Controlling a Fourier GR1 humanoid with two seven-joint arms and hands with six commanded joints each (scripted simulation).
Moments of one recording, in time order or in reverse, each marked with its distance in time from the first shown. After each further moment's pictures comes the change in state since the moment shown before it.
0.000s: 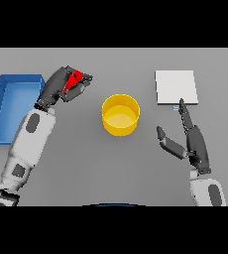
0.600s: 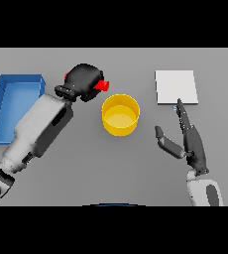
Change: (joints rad) left arm -0.218 0.080 -0.370 0.061 -0.444 -0.160 0.146; right arm 0.005 0.023 0.009 -0.013 -0.004 -0.002 0.030
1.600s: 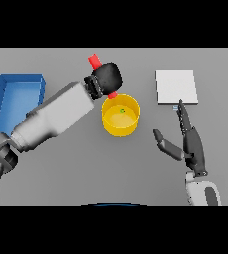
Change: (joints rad) left arm -0.305 0.004 -0.437 0.172 -0.449 -0.139 -0.252; right arm 0.017 0.026 -0.006 0.007 -0.010 -0.019 -0.043
